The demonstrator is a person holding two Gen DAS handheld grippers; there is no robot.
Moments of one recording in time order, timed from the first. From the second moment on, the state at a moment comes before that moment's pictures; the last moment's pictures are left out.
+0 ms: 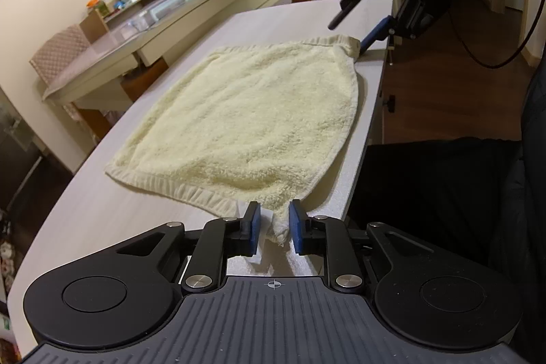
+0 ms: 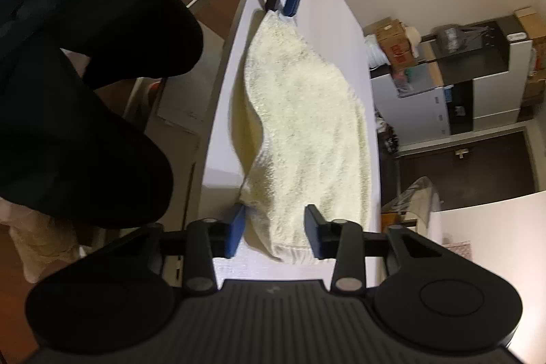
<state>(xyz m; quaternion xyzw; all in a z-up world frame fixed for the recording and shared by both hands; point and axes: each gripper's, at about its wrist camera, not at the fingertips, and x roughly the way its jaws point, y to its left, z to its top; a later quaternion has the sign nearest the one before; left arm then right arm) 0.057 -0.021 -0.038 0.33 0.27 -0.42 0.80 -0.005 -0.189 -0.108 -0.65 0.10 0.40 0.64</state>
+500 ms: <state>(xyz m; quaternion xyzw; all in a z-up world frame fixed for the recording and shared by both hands) 0.066 -0.005 -0.025 0.26 0.27 -0.41 0.83 -0.008 -0.186 -0.078 -0.64 0.14 0.38 0.66</state>
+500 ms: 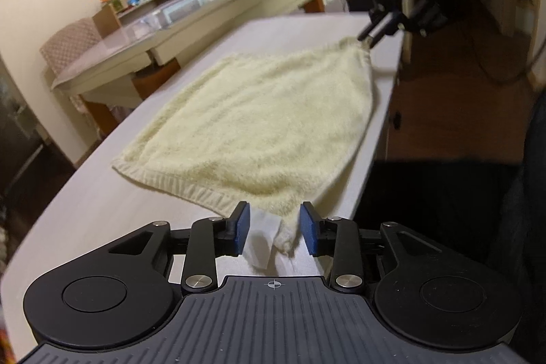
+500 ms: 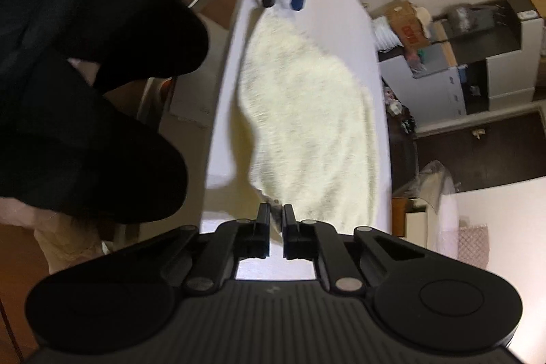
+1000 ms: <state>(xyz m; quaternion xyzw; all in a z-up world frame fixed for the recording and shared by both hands) 0.064 -0.012 -0.040 0.31 0.25 -0.41 0.82 0.020 -0.180 -0.027 -0.57 0.12 0.34 0.74</state>
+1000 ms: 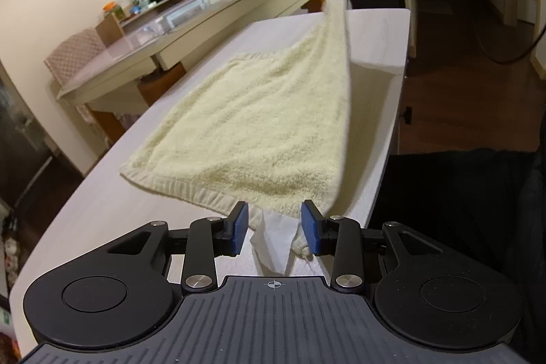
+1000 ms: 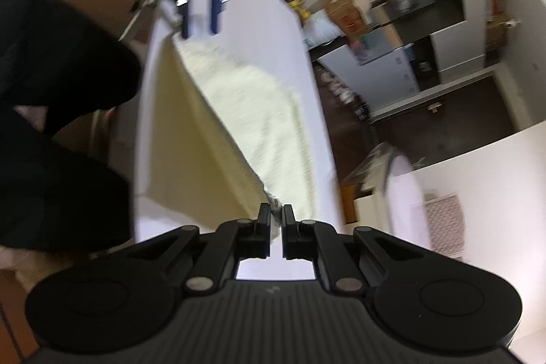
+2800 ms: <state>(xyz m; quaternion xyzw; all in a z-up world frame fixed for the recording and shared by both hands) 0.064 0.028 -0.040 0.05 0.35 -0.23 0.90 0.284 0.062 -0.094 -0.62 0.15 0.47 0.61</state>
